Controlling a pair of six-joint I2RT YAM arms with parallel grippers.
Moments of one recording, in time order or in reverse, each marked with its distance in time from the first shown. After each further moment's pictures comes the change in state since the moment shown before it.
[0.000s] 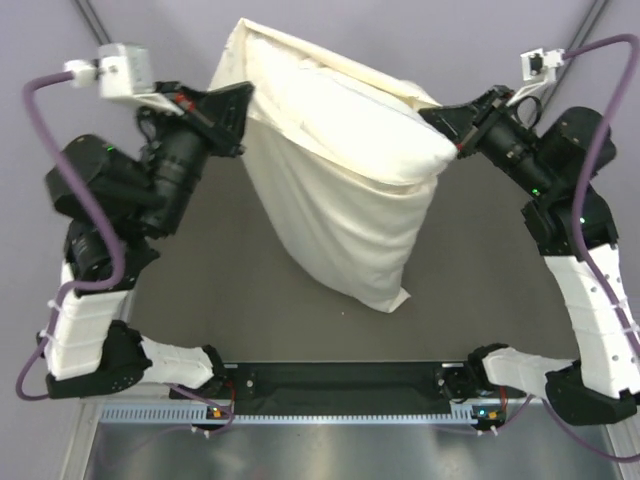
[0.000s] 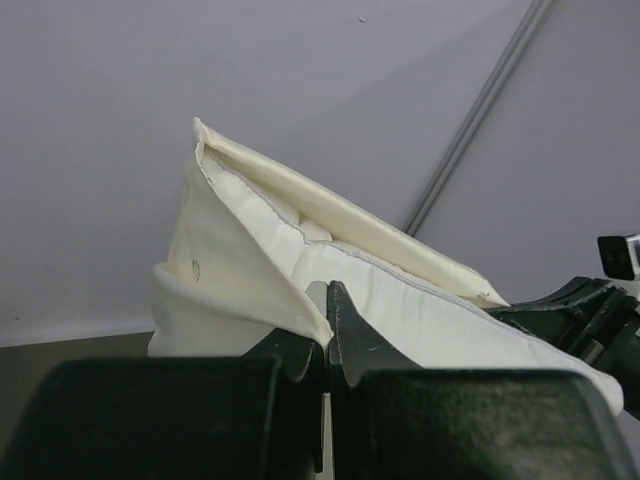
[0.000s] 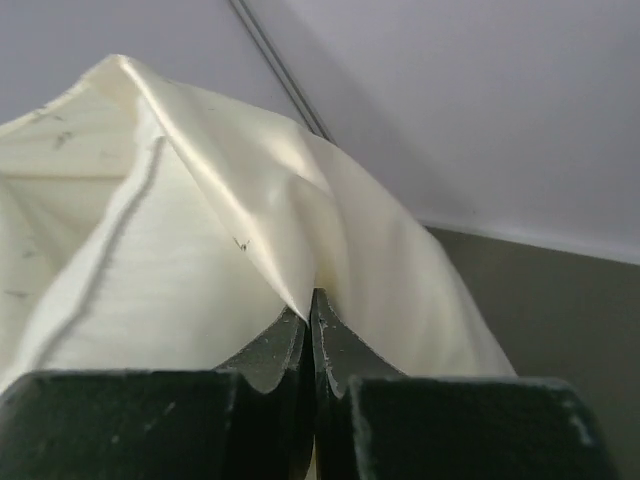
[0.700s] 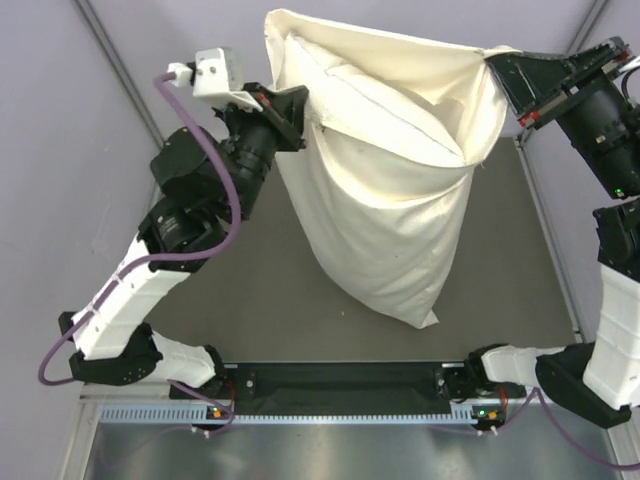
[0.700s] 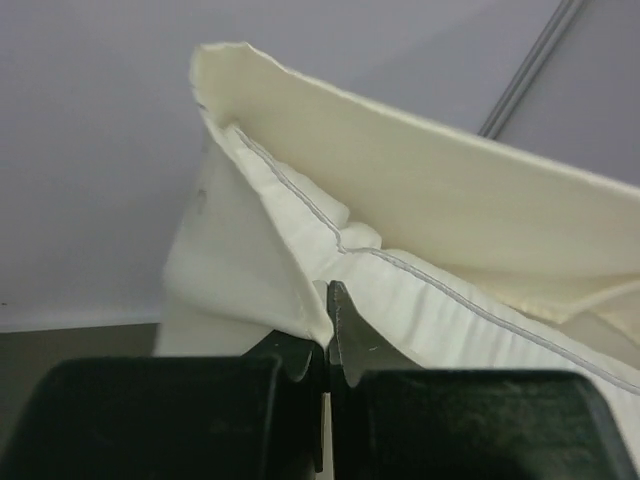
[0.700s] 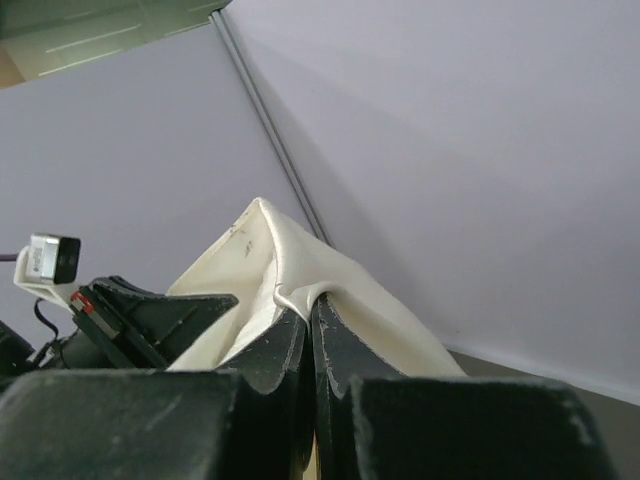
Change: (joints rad) left arm 0.001 -0.001 -0.286 0.245 -0.065 -0.006; right arm -0.055 0.154 0.581 -0.212 0.034 -0.014
